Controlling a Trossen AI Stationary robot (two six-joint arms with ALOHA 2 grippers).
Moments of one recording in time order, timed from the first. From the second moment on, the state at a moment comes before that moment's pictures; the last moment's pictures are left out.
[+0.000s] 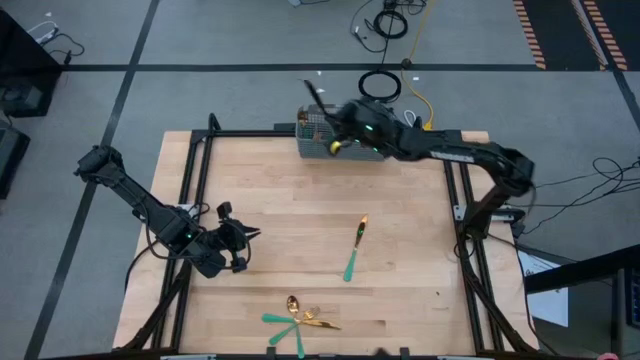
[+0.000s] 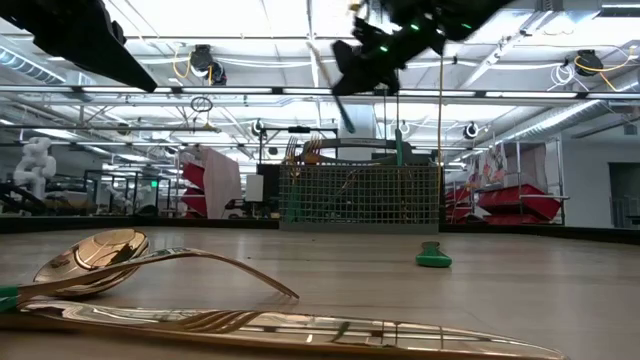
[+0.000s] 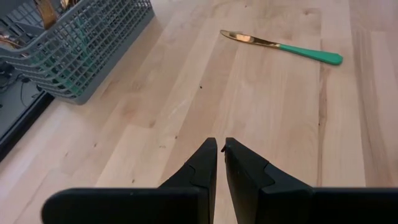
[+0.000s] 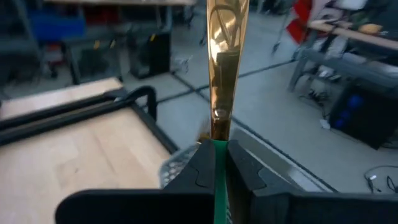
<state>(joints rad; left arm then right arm) -0.66 1.05 0.68 -0.59 -0.81 -0.60 -0.41 1.64 1.29 0.08 0.28 0.02</state>
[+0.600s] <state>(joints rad) -0.62 1.05 0.68 -0.64 -0.93 -0.60 -0.54 1.47 0.71 0.67 0.38 0.05</state>
